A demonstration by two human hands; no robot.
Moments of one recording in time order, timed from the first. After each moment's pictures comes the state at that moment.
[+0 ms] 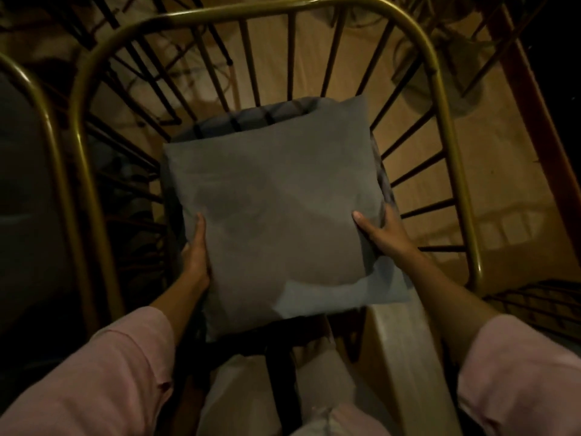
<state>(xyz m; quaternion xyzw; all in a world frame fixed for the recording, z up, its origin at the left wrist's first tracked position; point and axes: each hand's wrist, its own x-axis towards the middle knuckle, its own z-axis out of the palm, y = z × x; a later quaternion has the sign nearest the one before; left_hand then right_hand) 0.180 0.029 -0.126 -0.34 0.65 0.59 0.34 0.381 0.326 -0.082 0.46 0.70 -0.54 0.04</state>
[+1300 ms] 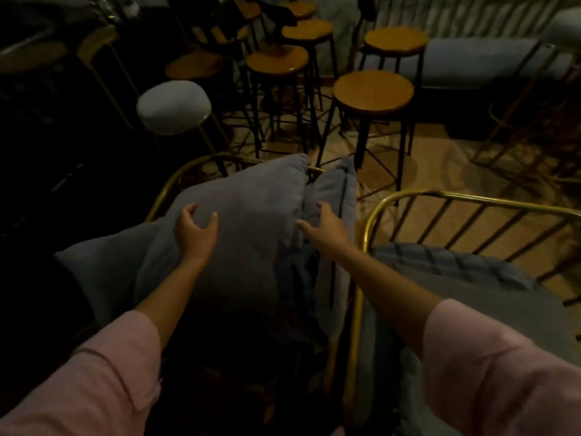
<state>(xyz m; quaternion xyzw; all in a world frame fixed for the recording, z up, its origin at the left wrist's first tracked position) -0.042 -0.359 0.152 -0.14 0.87 0.47 -0.11 0.009 -0.120 0.165 0.15 0.86 -0.49 0.05</state>
